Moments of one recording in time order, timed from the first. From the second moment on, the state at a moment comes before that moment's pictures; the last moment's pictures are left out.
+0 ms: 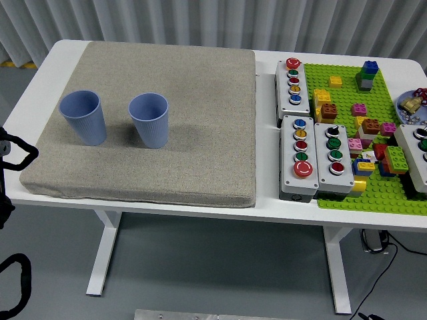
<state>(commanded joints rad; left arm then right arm) -0.47 0.16 -1.83 -1.20 1.20 0.09 -0.26 0.20 -0.13 1.00 0.18 -0.30 0.19 -0.30</state>
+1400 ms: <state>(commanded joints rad) -0.39 0.23 -1.85 -1.26 1.43 0.00 -0.23 0.20 -0.13 0.99 0.18 -0.28 0.19 -0.29</state>
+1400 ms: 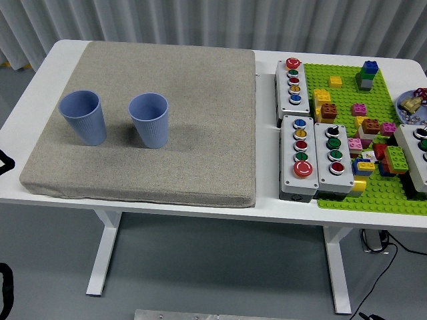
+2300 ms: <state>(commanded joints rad) -0.10 0.33 -1.70 -1.33 1.38 -0.06 -0.20 0.19 -0.13 1.01 0.18 -0.32 0.20 -0.30</state>
